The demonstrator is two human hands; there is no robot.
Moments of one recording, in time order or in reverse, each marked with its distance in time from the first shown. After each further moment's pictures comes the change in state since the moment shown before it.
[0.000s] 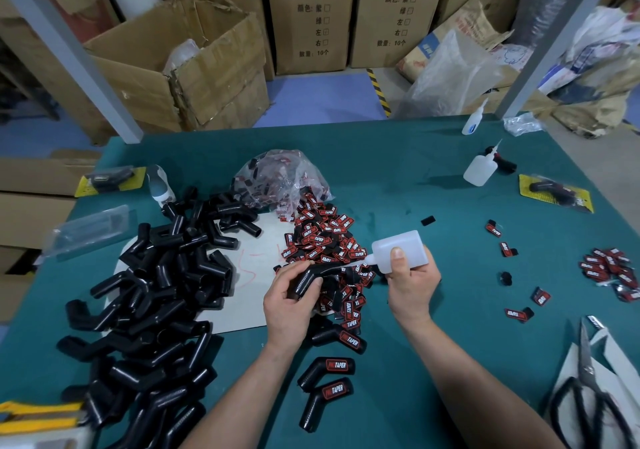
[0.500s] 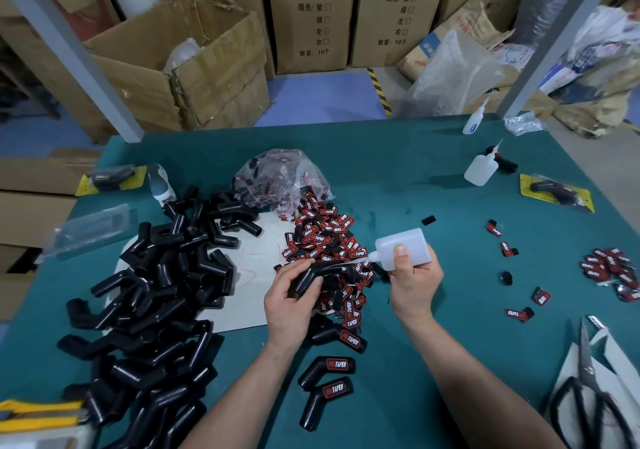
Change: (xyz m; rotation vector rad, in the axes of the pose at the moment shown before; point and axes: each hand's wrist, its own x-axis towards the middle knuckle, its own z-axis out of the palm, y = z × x) left_hand 0.000 -0.001 0.000 0.010 -0.016 0.020; right_hand 0.003 0.000 -0.001 0.004 0.010 0.000
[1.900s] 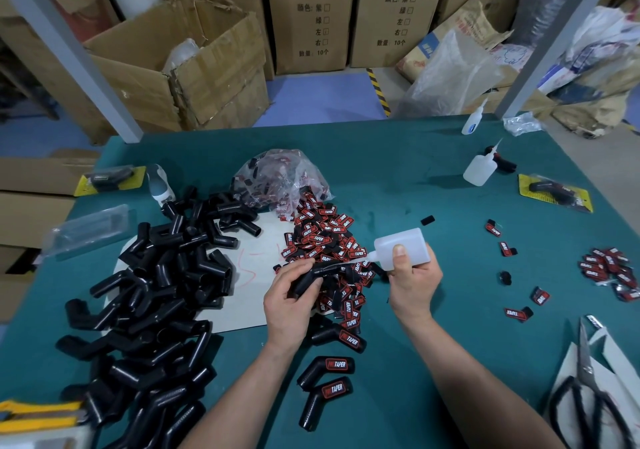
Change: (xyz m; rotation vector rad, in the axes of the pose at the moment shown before) left_hand 0.004 -0.005 -0.001 -0.001 -0.018 0.106; right_hand 0.000 0.001 0.000 0.036 0.004 0.032
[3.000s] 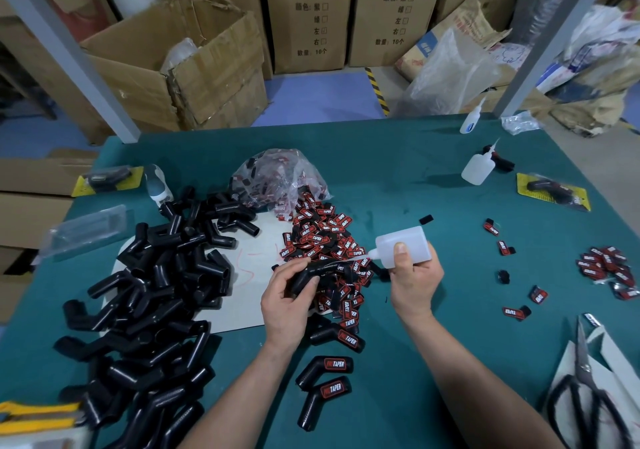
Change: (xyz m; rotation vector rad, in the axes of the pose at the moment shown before) left_hand -0.001 0.003 0.000 0.003 0.023 -0.038; right_hand 0.001 -0.008 -0.001 -0.033 0.018 -0.020
